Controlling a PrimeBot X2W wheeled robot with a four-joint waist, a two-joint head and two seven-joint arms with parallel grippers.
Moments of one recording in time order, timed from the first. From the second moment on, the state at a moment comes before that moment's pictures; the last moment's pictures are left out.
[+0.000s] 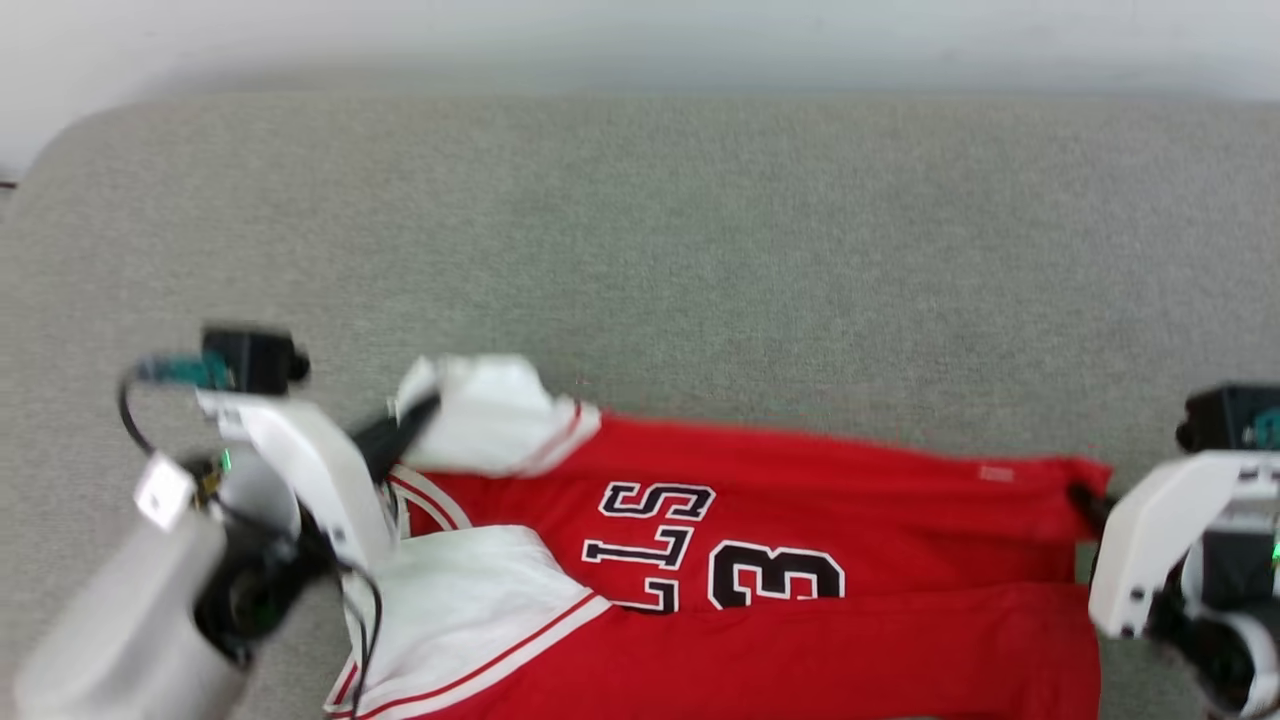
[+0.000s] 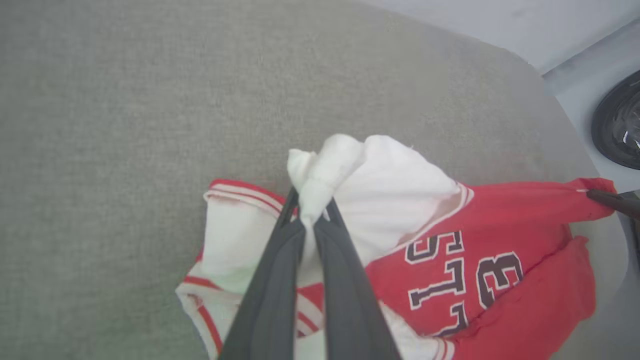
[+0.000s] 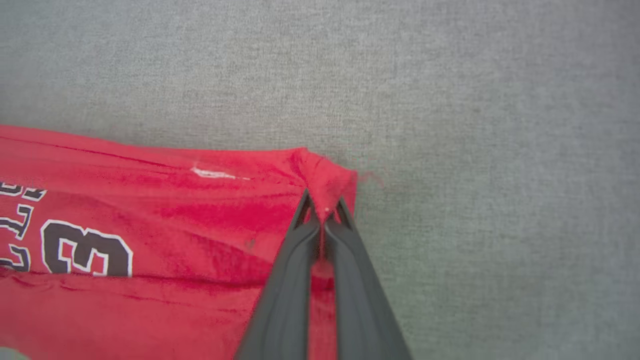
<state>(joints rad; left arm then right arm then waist) -0.50 0.59 -0.56 0.26 -1.08 -0.06 0.24 -0.18 -0.10 -0.19 -0.06 0.26 0.13 0.84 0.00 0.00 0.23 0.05</state>
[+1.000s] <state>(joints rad) -0.18 0.51 -0.63 0.23 -0.97 0.03 -0.06 0.13 -0.05 -0.18 -0.05 0.35 0.13 0.52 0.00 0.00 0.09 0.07</state>
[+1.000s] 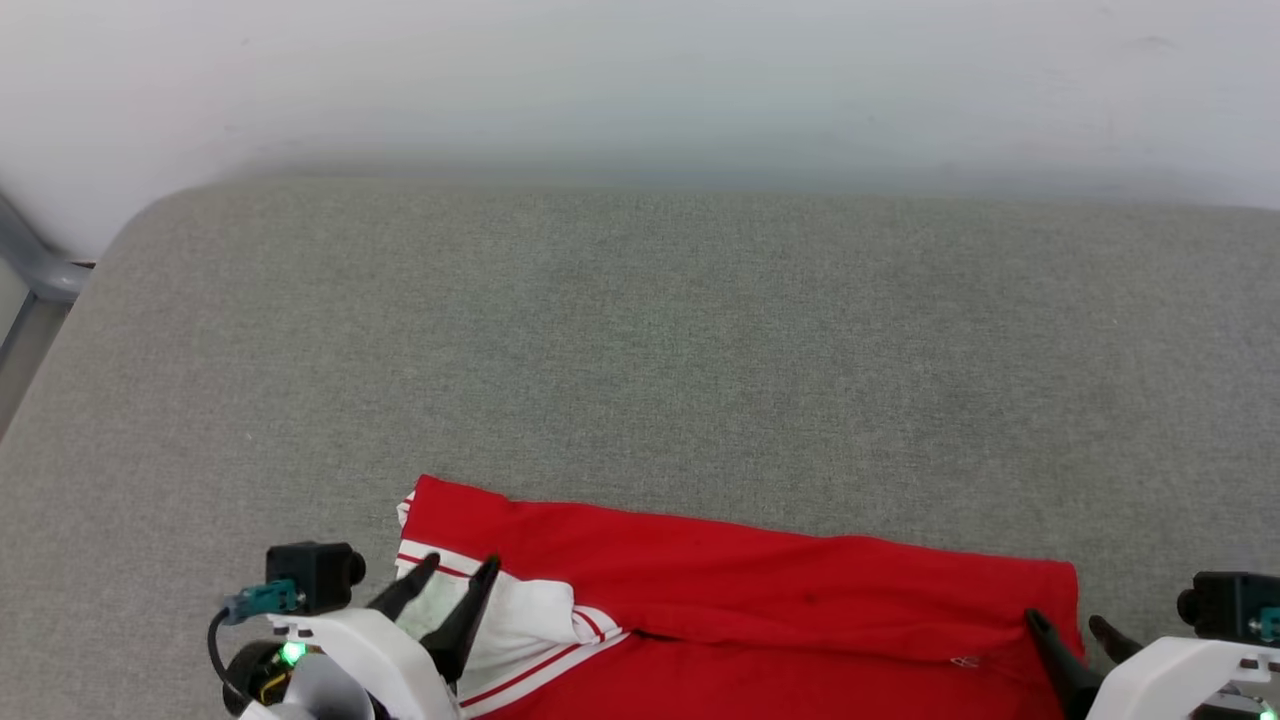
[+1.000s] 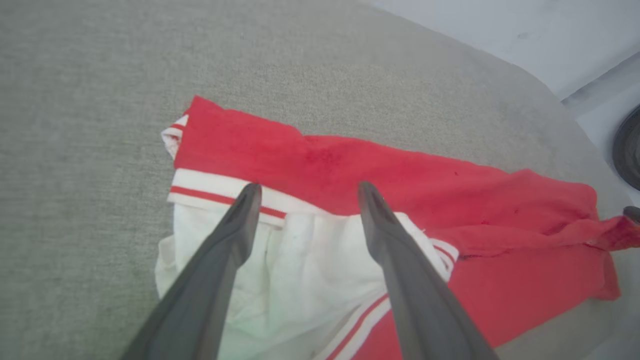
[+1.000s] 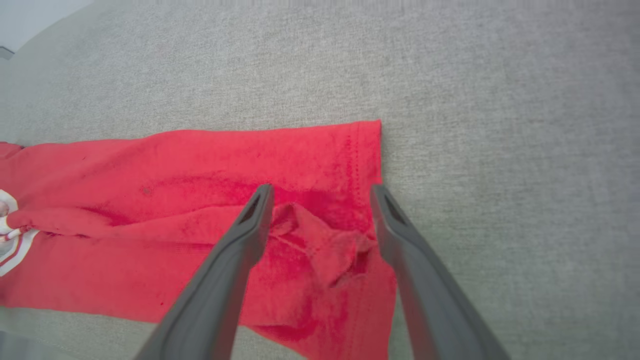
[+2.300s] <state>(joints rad) -0.15 0.43 -0.39 -0.05 -0.58 0.13 -0.26 0.05 -0.11 -0.18 0.06 0.38 0.13 0.77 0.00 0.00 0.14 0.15</state>
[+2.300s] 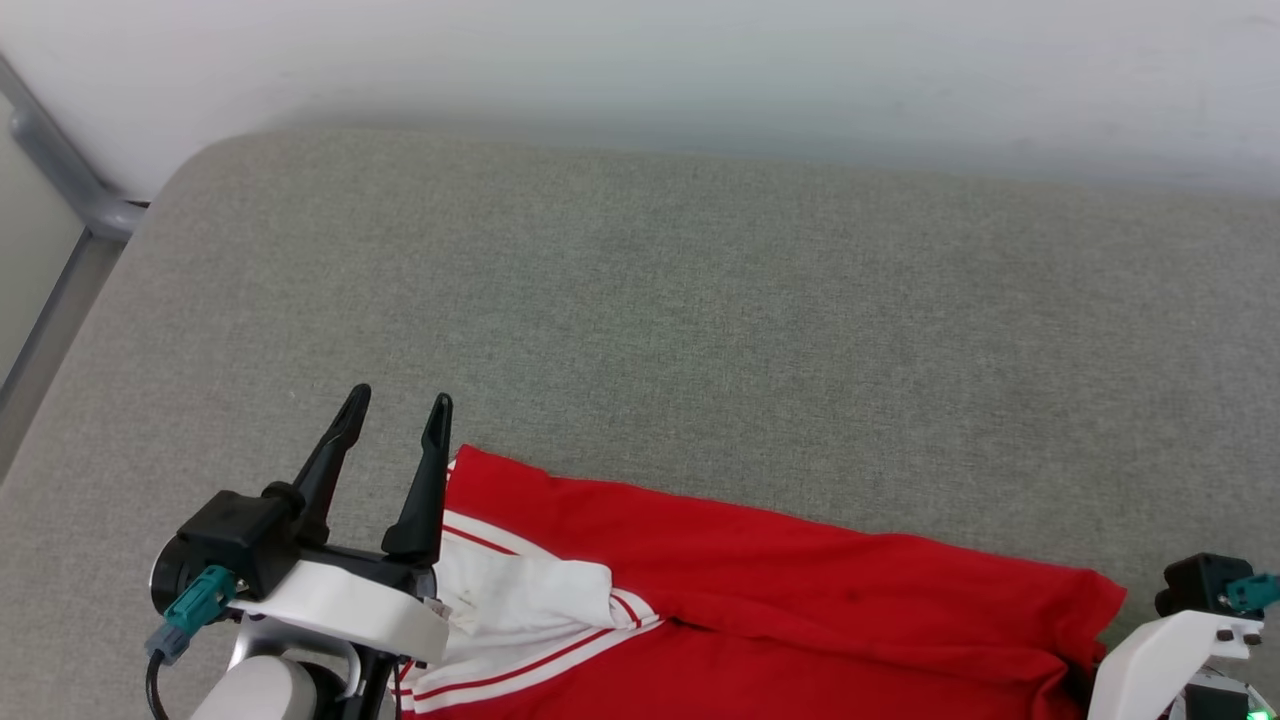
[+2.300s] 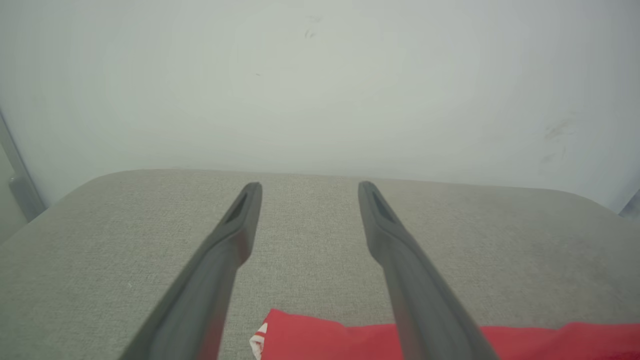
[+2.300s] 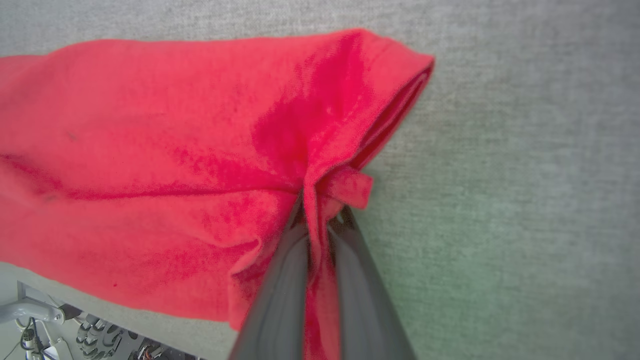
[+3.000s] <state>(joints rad) -0.08 0.45 -0.41 -0.04 -0.56 0.18 -0.25 0.07 -0.14 -0.51 -0.02 0.39 0.13 0.90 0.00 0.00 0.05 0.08</state>
